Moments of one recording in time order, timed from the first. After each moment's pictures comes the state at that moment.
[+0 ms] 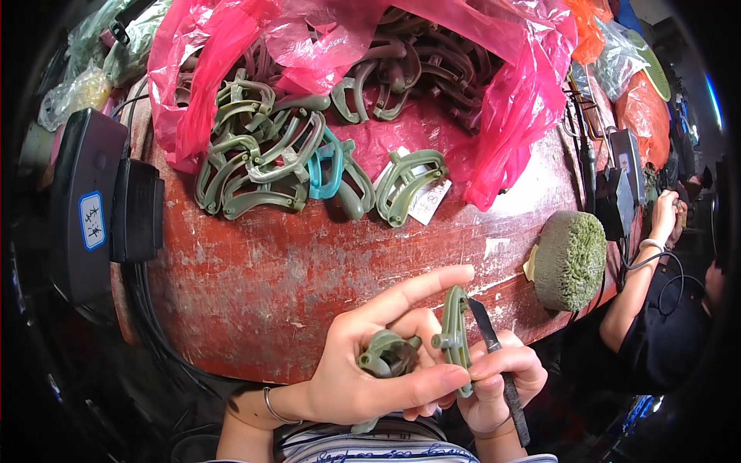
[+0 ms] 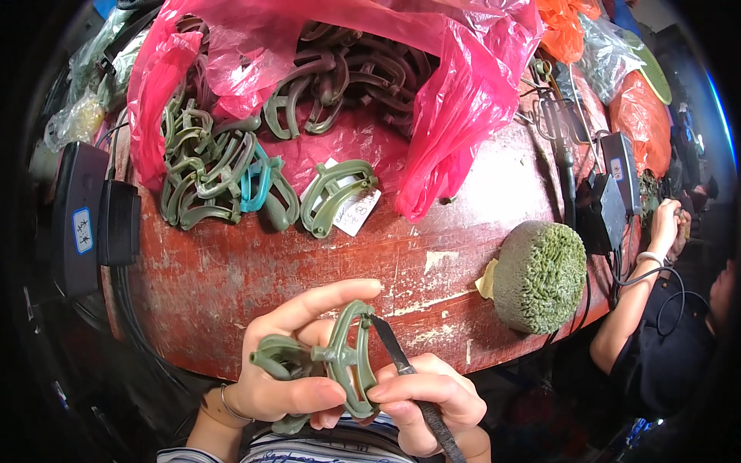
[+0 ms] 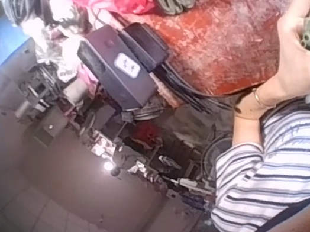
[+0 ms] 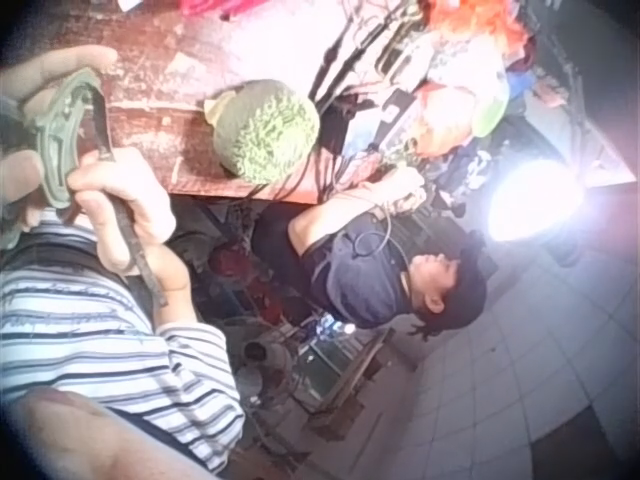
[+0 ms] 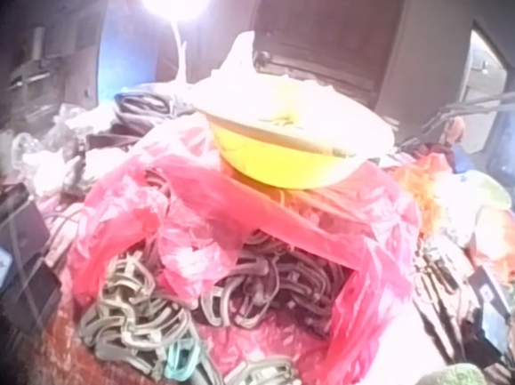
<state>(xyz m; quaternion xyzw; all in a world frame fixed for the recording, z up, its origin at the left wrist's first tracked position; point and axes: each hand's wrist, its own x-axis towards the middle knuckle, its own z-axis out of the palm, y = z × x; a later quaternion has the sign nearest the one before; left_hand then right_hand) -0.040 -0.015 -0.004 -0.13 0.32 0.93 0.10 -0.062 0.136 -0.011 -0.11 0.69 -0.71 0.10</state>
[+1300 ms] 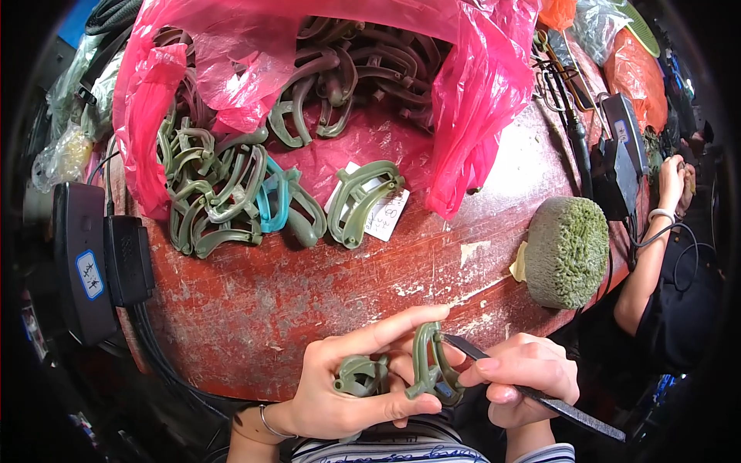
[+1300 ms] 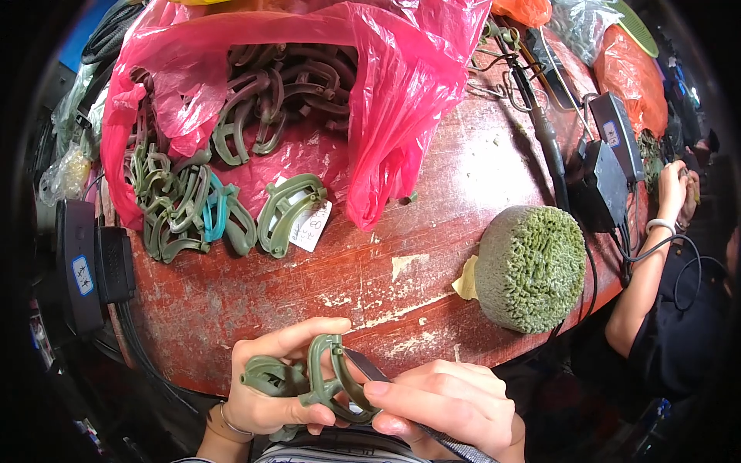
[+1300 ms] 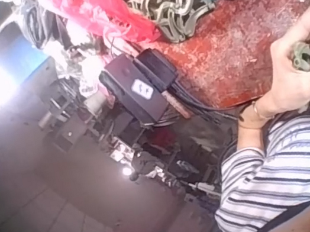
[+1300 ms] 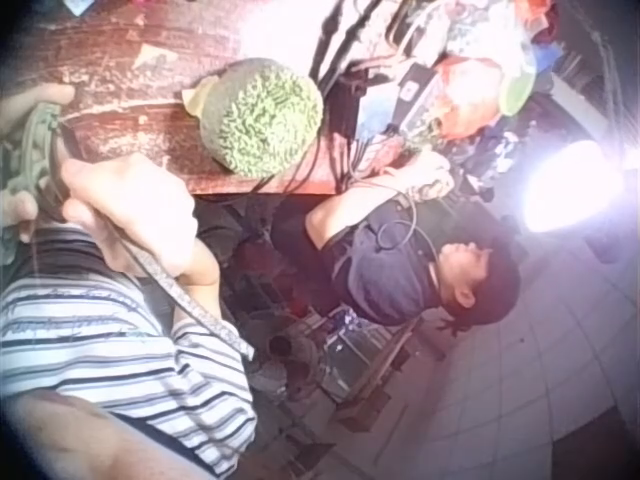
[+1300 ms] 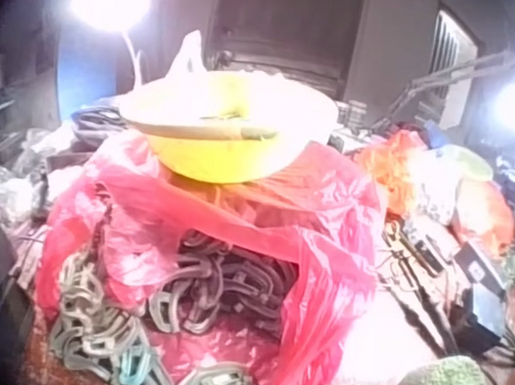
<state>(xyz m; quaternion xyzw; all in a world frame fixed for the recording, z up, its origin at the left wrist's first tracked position) -0.048 -0.006 -0.006 -0.16 0.41 0.89 0.14 -0.107 0.150 0.003 -0.32 0.79 -0.52 -0.02</state>
